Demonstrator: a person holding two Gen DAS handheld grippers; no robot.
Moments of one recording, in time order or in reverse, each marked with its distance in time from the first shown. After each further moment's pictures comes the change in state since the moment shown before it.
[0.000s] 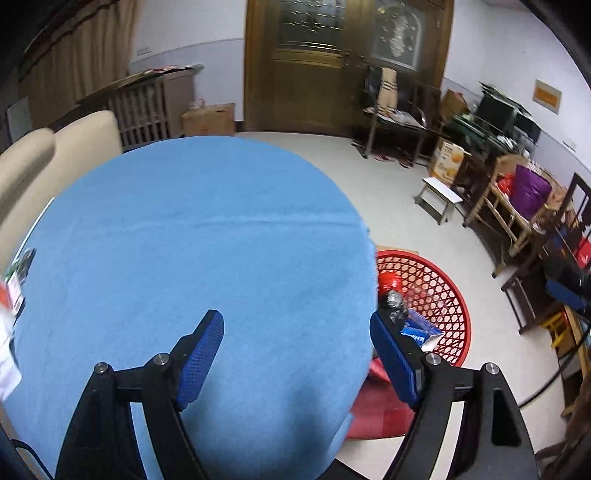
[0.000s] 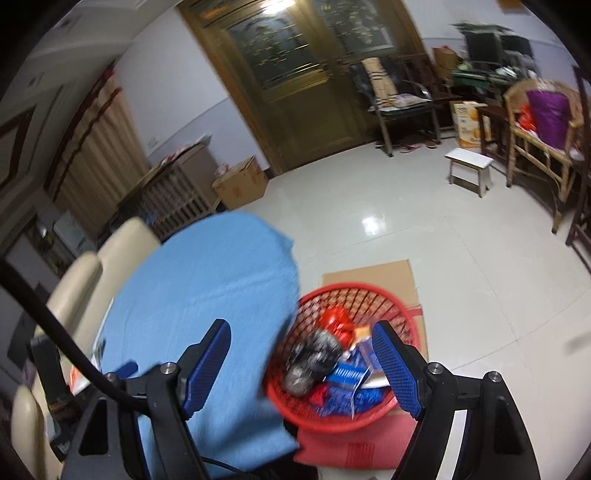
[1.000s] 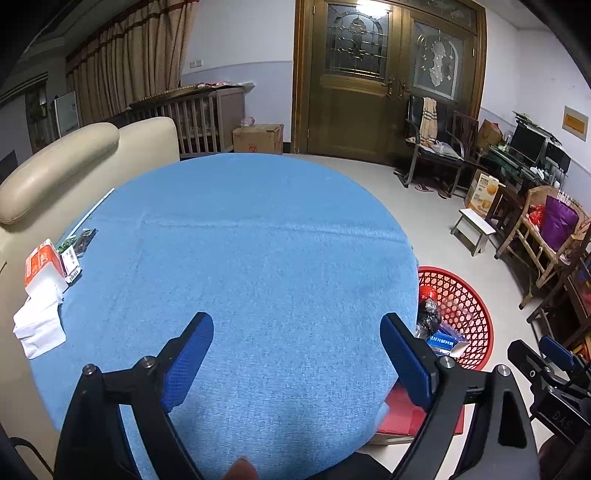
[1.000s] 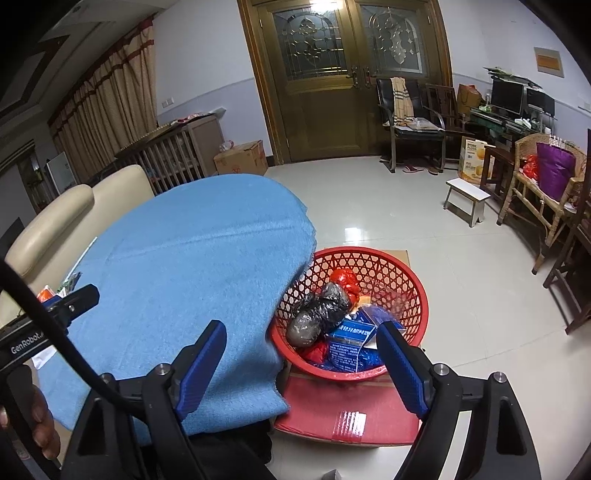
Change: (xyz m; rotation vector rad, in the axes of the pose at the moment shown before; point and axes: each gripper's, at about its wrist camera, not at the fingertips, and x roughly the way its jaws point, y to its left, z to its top) left arm -0.046 0.027 -0.029 -0.083 -0.098 0.146; right arm -0.002 0.065 -0.085 -0.202 -0.005 -0.129
